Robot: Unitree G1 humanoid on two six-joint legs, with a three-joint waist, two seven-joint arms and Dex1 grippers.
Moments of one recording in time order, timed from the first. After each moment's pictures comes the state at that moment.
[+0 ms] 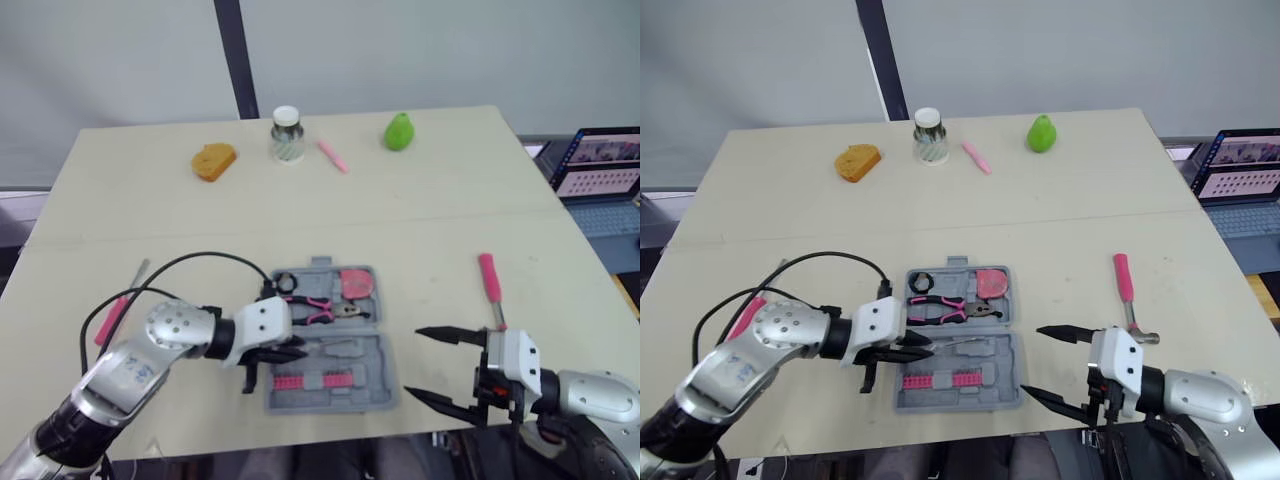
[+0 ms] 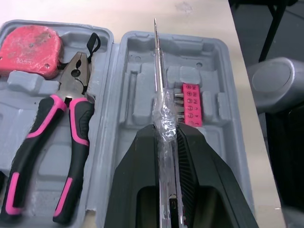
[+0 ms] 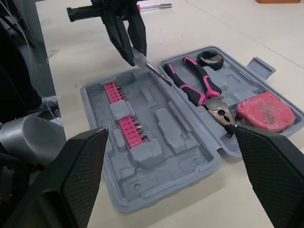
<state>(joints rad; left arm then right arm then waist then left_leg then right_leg) -0.31 0.81 -0.35 -0.48 -0.23 0.62 -0.93 0.33 -0.77 -0.16 -0.55 0.48 0.15 1.03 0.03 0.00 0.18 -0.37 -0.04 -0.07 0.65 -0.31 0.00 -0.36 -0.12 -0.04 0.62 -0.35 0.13</state>
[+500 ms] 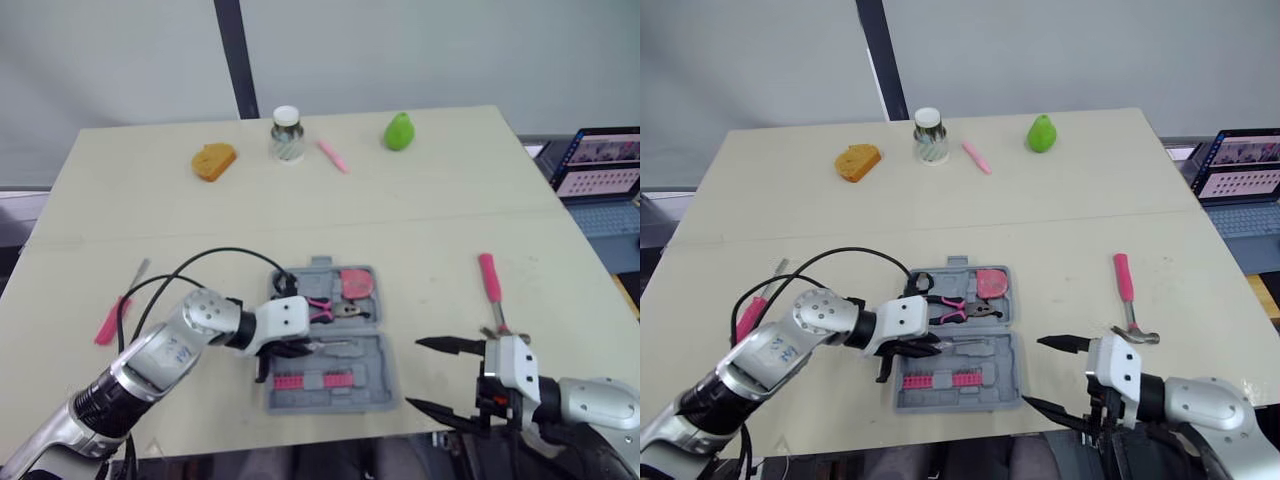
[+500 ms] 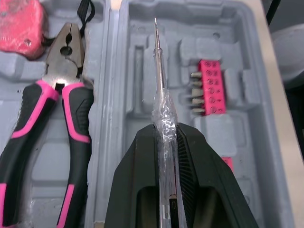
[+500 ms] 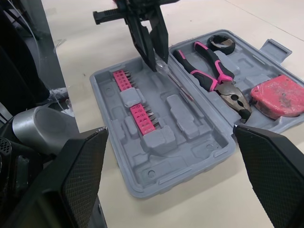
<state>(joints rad) -0.43 0.74 -0.49 -0.37 -0.10 0.66 -0.95 0.39 -0.78 -0.17 -0.58 0.47 0.17 1.03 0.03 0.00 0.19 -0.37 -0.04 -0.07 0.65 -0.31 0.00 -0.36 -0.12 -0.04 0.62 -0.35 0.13</state>
